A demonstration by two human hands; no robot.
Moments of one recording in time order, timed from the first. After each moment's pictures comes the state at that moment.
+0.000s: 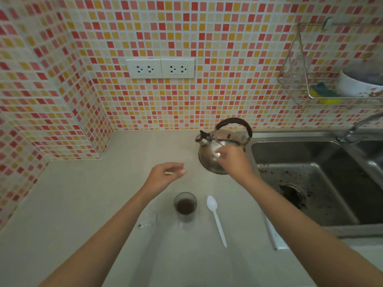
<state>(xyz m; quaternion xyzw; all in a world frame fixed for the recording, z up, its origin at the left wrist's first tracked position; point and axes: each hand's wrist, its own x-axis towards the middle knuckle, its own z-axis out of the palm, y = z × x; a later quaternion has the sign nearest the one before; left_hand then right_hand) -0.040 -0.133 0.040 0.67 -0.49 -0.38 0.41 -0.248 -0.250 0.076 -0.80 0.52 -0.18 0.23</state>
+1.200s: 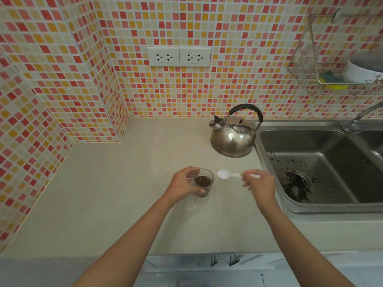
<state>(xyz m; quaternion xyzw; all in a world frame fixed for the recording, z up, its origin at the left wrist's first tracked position) -0.063 -0.064 -0.012 0.66 -0.46 -0.44 0.41 -0.292 -0.125 0.023 -0.52 0.63 -0.40 0.42</state>
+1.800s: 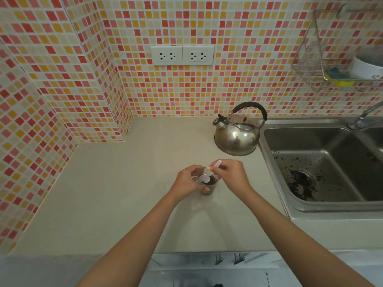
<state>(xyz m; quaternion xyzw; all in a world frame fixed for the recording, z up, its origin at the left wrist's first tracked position) -0.063 -0.064 -0.006 0.66 -0.47 -0.43 0.40 -0.221 -0.118 0.039 -0.72 0.45 -0.31 0.44</state>
